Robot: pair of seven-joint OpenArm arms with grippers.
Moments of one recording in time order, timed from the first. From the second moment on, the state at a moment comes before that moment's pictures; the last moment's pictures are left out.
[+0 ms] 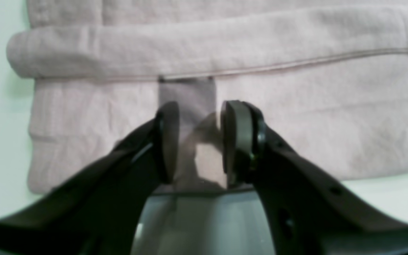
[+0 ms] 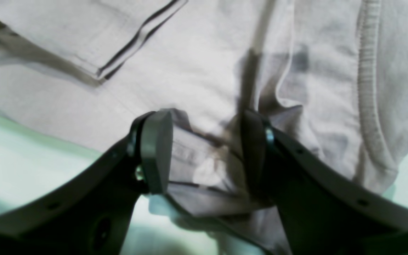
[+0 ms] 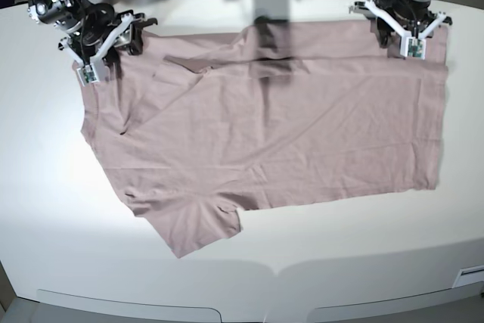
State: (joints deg) left arm 37.1 -11.6 -5.3 101.2 -4.9 -6.5 26.1; right arm -29.1 17.5 18.2 100.0 22.3 34.6 -47.3
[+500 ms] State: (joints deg) left arm 40.1 -11.6 -5.2 103.9 -1.7 -5.1 28.8; right arm -34.8 17.6 18.8 102.3 22.5 34.6 -47.9
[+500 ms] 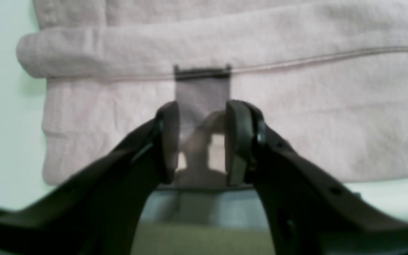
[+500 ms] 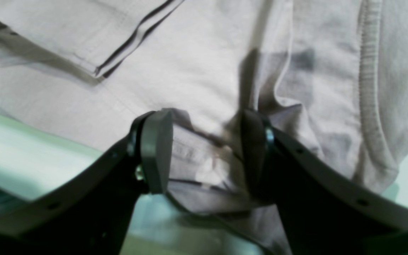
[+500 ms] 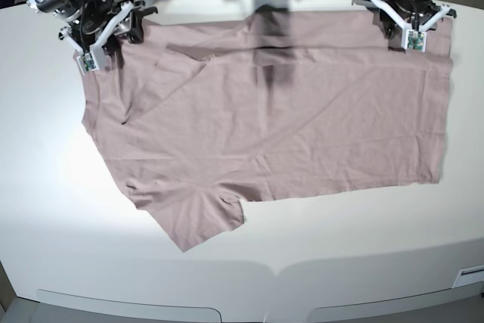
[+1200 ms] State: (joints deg) left arm 42.6 -16.8 -5.2 107.4 6.4 -0.7 30.6; right arm -36.9 18.9 29.6 107.8 25.6 34.6 -52.4
